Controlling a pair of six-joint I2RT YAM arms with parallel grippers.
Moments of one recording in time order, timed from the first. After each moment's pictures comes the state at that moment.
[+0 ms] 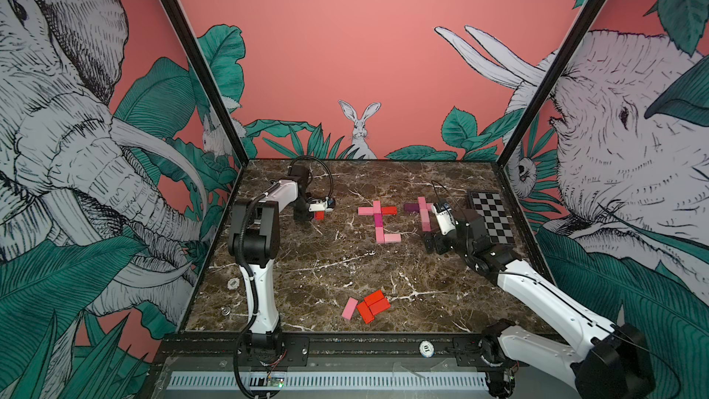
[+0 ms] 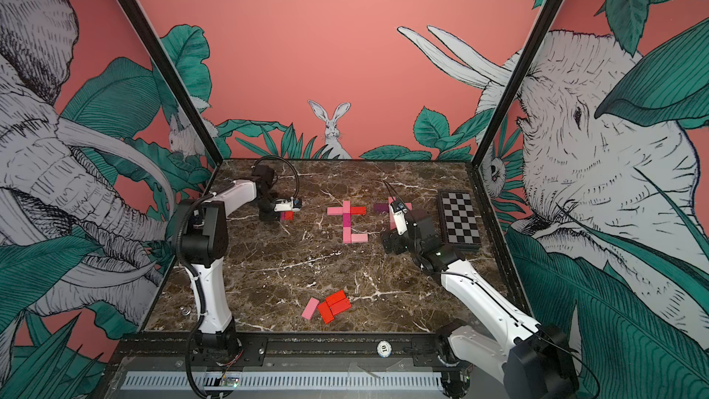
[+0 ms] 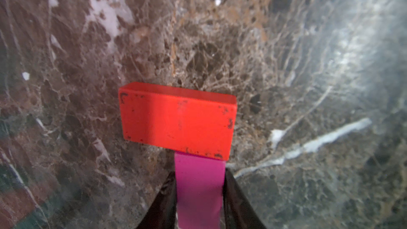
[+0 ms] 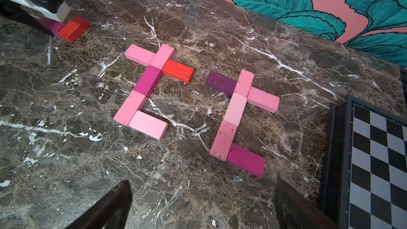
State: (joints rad) left arm -0.14 2.10 1.55 -0.77 0.07 1.37; right arm 0.47 1.06 0.70 -0.28 0.06 -0.04
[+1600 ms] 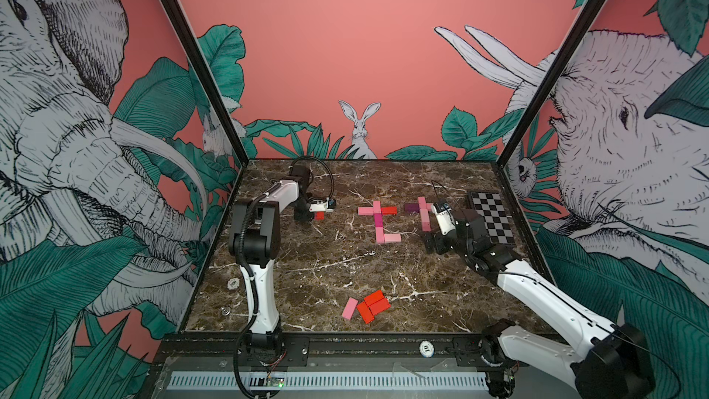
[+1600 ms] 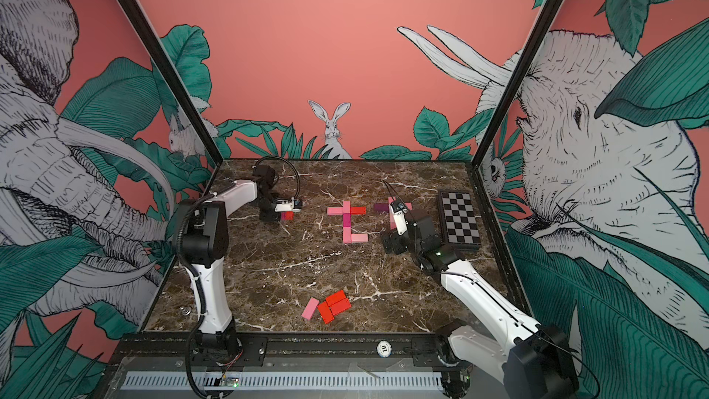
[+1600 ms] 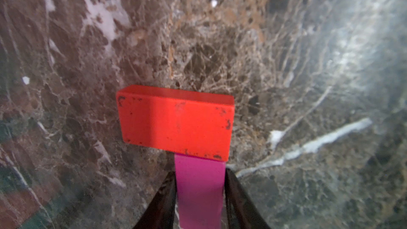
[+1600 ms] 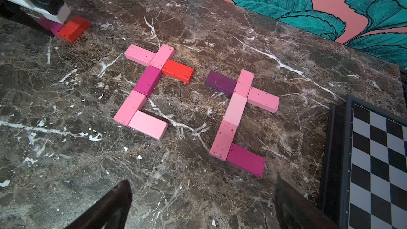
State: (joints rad) left arm -0.15 2.10 1.55 -0.77 0.06 1.39; right arm 0.47 1.06 0.70 -0.28 0.06 -0.04
